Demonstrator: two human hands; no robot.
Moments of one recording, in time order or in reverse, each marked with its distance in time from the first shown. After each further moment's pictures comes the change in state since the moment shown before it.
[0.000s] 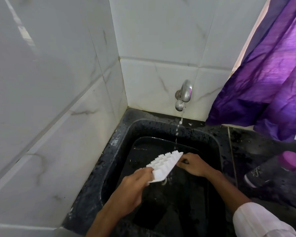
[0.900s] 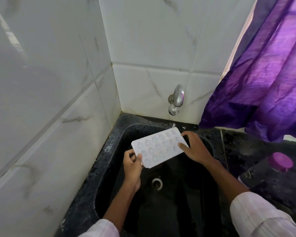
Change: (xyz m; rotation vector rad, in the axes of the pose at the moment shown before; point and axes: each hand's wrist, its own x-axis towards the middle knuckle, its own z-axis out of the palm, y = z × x) left_hand 0.089 -0.026 0.047 -0.901 0.603 -1.028; right_hand 0.020 -0.003 -0.049 0.139 0.369 0.067
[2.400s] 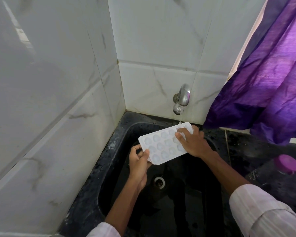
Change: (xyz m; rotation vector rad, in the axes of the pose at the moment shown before) left_hand -0.016 0.017 0.004 -0.157 -0.101 -0.043; right_hand 0.004 -0.042 -0.006 -0.281 -0.081 0.092
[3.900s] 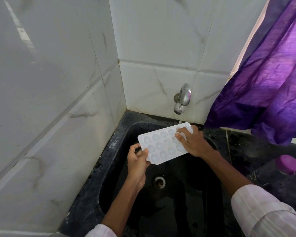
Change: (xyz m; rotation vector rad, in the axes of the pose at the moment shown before) left_hand -0.005 0.006 -0.005 -0.014 0.001 0.022; right_hand -0.001 0.001 -0.003 0.029 -0.041 -0.058
